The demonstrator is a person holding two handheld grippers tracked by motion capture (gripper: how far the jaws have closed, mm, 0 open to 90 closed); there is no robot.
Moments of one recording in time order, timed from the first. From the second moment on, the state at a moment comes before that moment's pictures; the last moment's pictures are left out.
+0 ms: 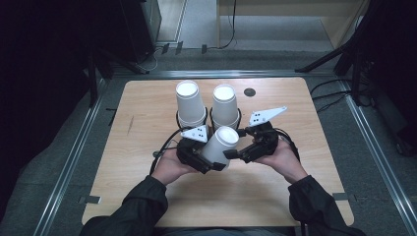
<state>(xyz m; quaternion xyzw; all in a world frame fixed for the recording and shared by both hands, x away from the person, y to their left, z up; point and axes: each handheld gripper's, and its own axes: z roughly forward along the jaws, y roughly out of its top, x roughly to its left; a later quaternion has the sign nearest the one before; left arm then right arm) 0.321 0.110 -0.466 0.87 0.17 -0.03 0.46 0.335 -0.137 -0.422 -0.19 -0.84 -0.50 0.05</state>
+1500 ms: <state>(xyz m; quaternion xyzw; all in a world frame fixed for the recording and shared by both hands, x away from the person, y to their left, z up) 0.324 0.109 -0.467 0.95 0.14 0.00 0.29 0.330 -0.140 -0.452 -0.15 -0.88 -0.44 0.04</state>
